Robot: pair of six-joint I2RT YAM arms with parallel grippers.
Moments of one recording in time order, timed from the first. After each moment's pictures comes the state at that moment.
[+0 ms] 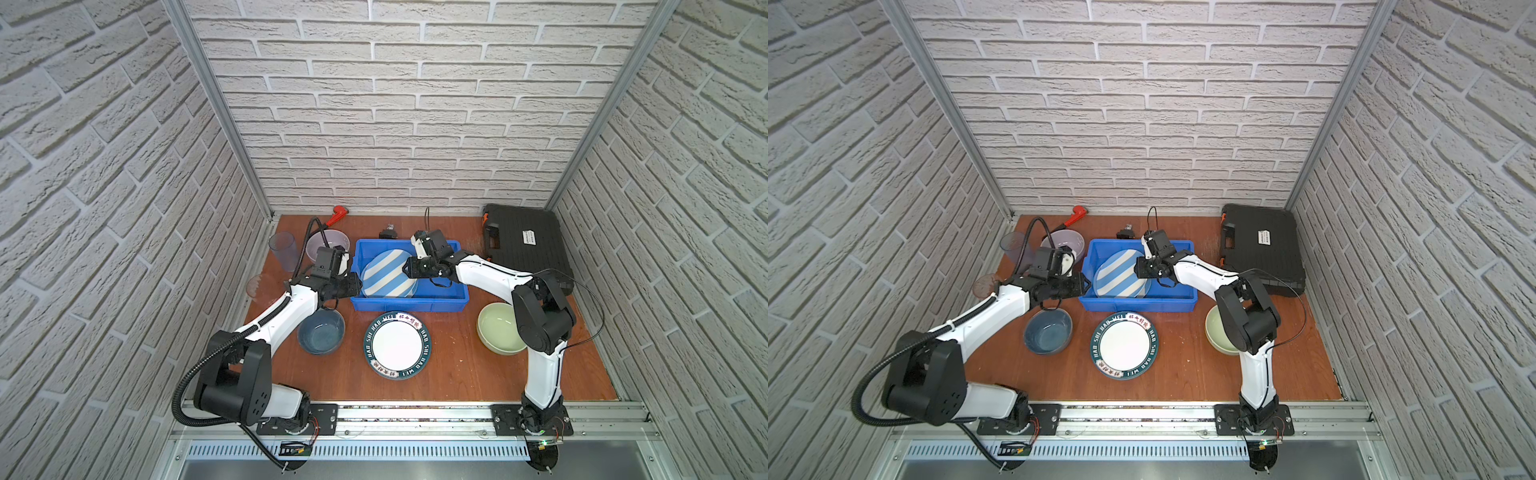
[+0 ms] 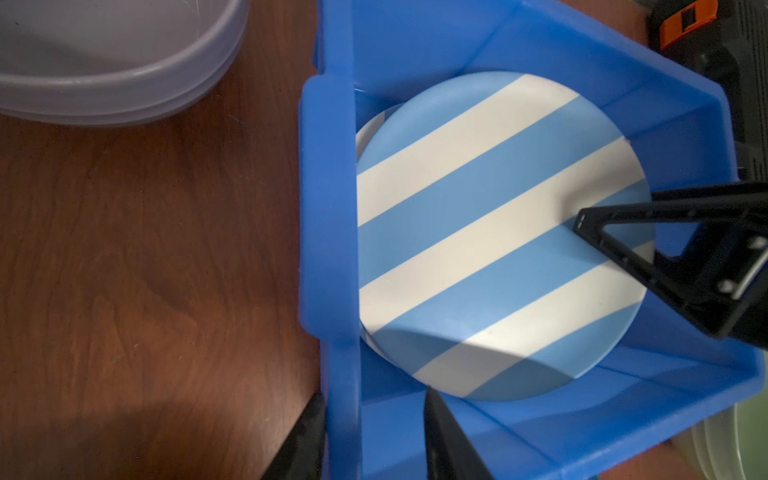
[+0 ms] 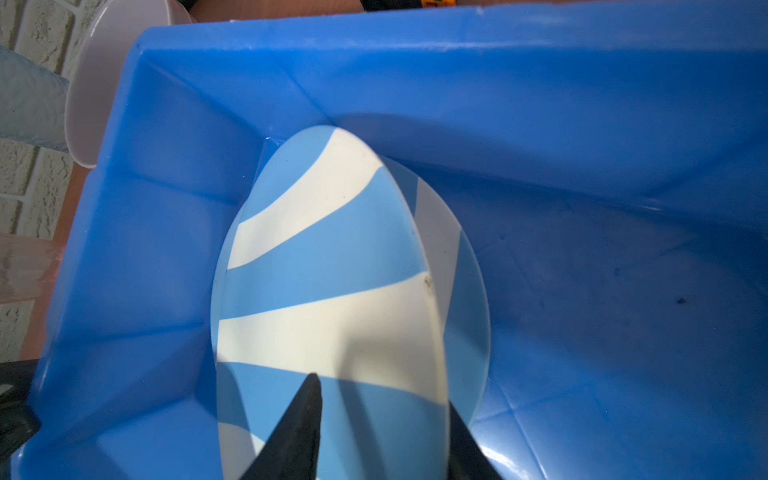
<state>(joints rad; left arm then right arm) -0.30 1.40 0.89 -0.40 0.20 -0.38 0.51 1.98 1.45 -0.36 -0.15 0.45</state>
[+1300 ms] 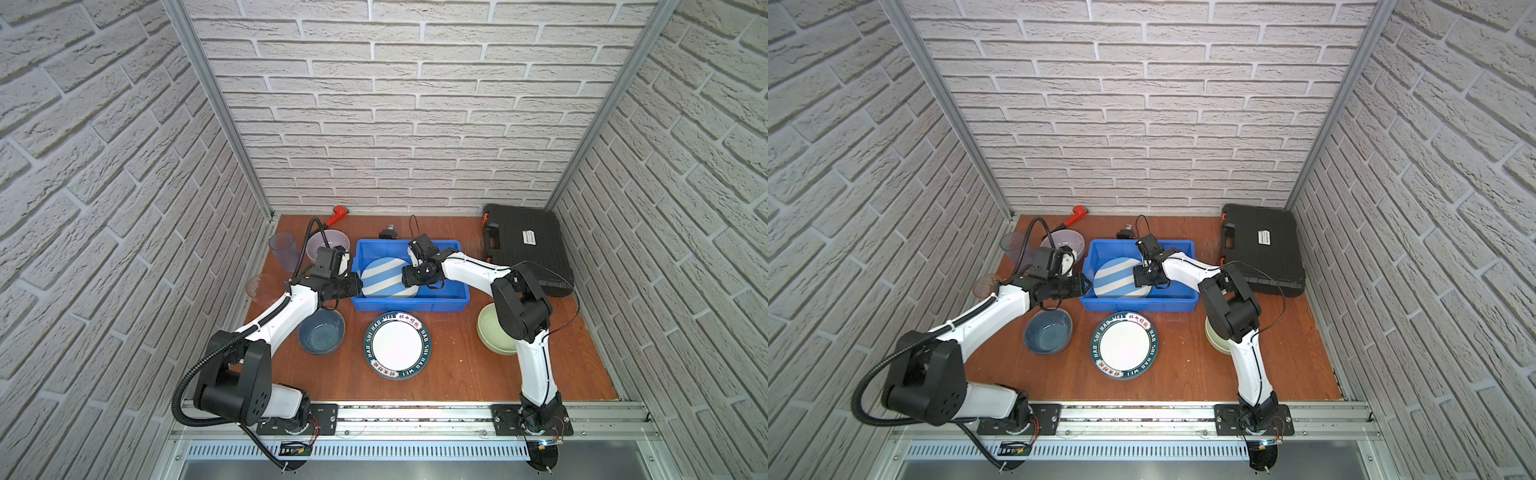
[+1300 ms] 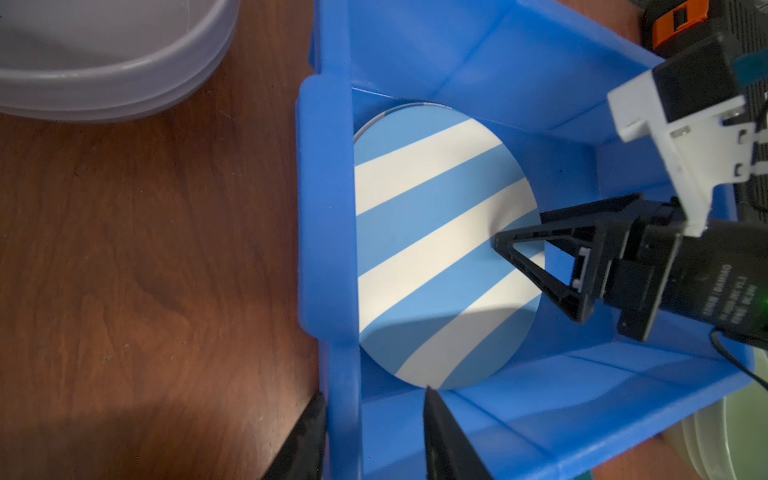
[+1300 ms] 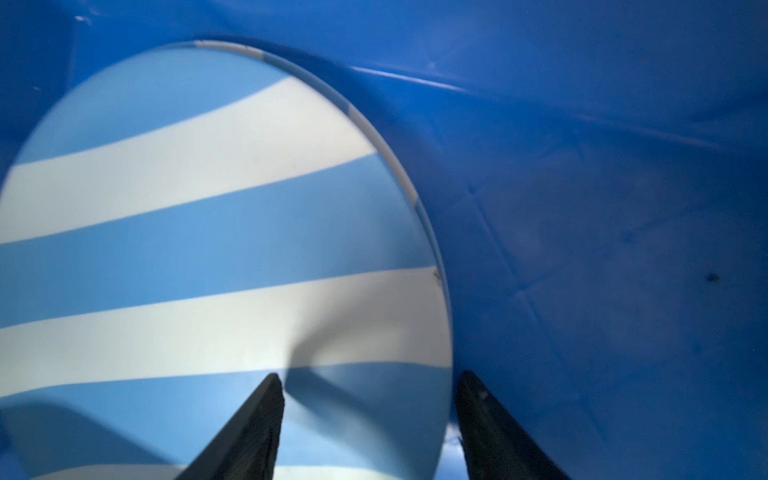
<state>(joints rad) -0.30 1.40 0.89 -0.40 0.22 -0.39 0.54 2.15 1.60 -0.55 -0.04 0.41</state>
